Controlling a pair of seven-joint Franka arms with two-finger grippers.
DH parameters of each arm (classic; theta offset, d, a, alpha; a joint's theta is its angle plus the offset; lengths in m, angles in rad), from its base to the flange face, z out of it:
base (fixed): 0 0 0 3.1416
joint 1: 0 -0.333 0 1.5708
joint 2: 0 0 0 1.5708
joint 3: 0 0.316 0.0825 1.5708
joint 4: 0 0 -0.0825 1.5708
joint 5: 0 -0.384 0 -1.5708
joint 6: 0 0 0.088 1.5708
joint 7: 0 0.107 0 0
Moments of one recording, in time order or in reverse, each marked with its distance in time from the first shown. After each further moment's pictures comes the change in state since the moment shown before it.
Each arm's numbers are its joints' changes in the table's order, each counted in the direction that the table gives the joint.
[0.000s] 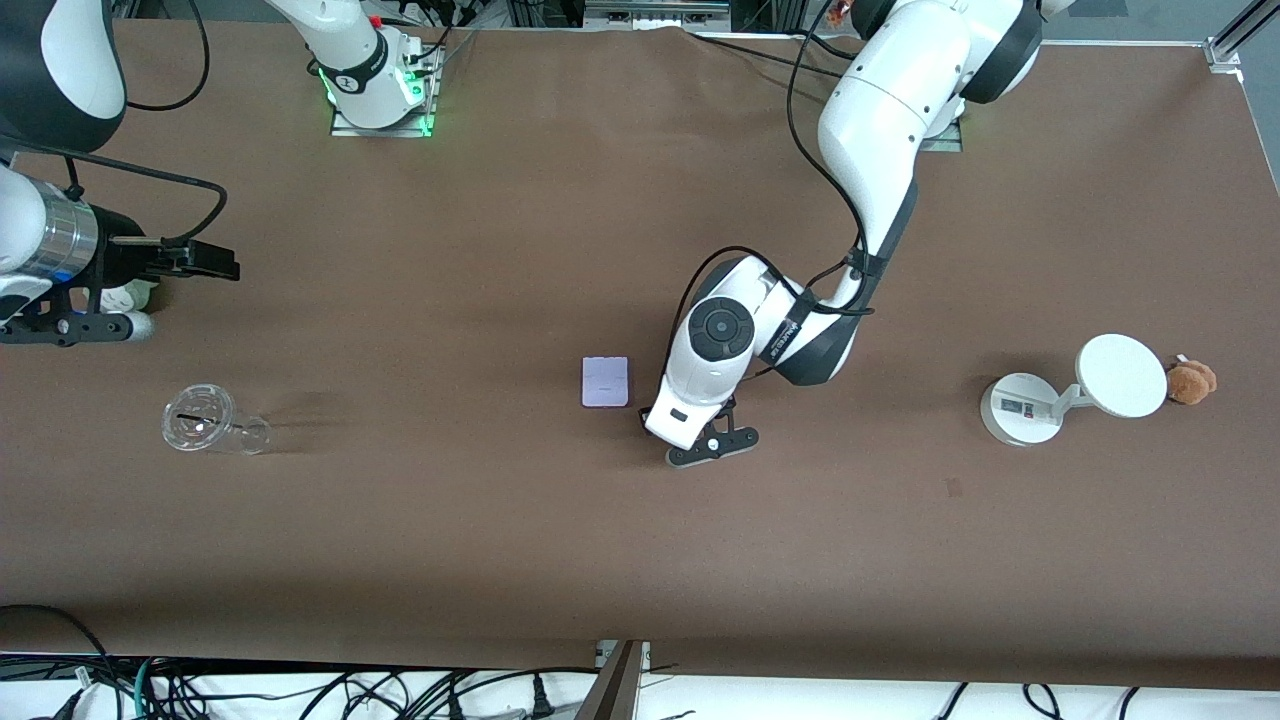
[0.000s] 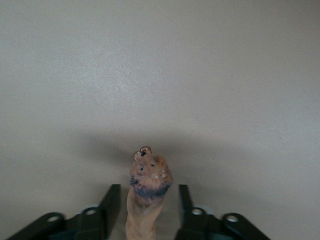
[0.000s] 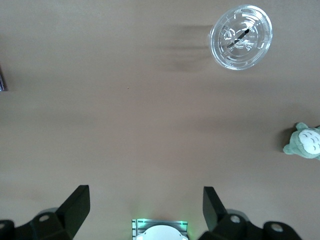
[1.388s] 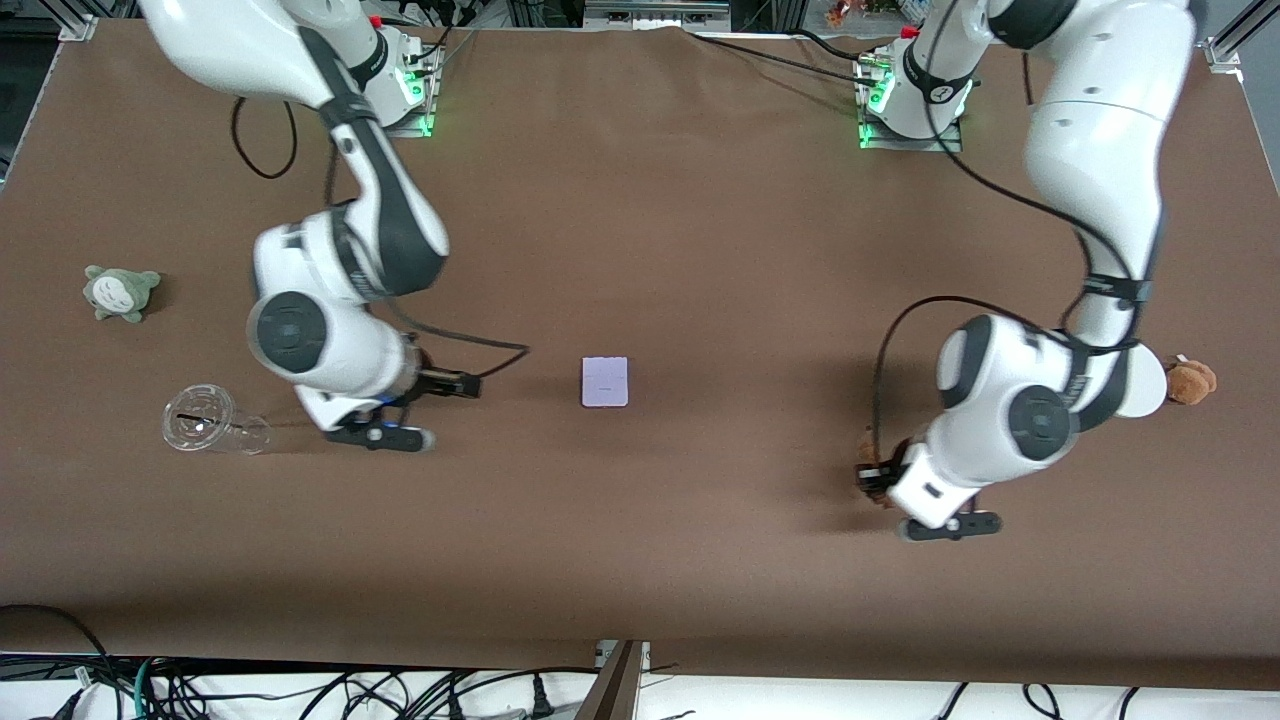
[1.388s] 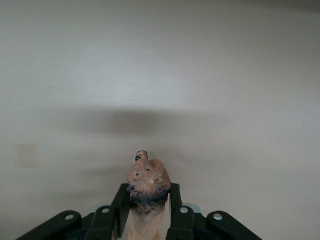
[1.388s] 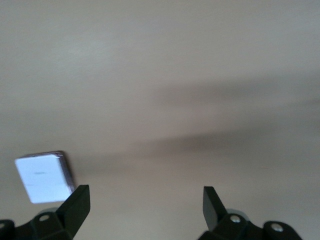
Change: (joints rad) left arm -0.647 -0.182 -0.233 -0.227 -0.048 -0.080 0.629; right arm -0.362 0.387 0.011 -0.005 -0.066 0.577 0.502
